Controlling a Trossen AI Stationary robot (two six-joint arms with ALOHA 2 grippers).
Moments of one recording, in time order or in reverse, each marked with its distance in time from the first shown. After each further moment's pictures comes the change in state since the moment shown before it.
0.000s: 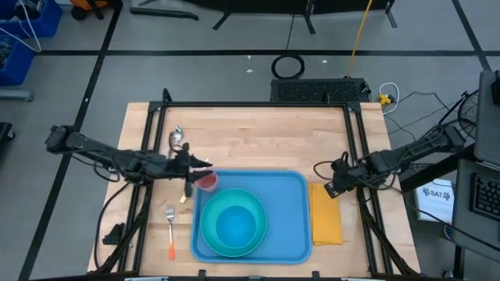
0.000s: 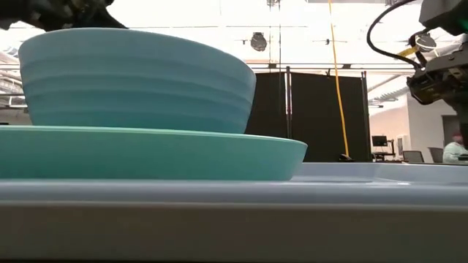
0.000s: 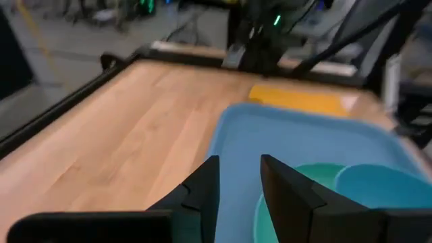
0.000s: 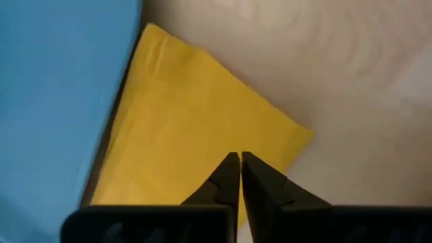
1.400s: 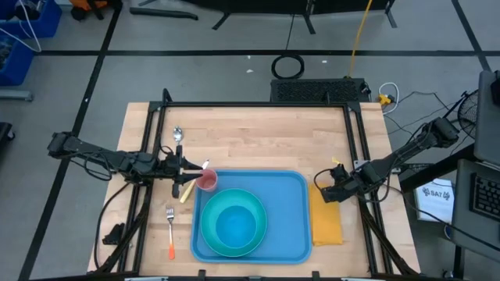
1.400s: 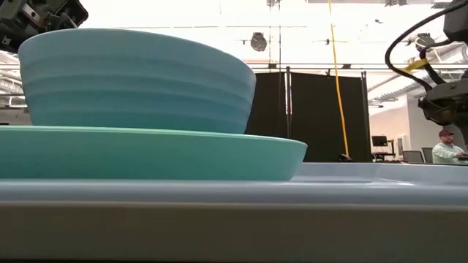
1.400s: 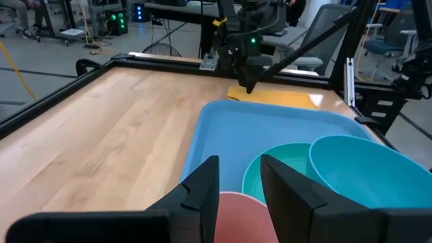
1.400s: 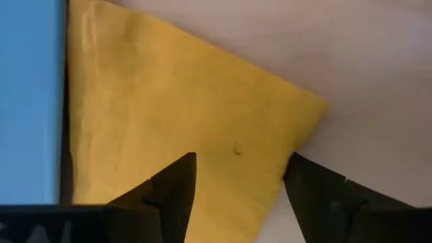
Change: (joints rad) left arm 0.010 -0.291 -0.186 -0.034 0.101 0.041; right arm 0.164 0.173 -0.163 0.258 0.050 0.322
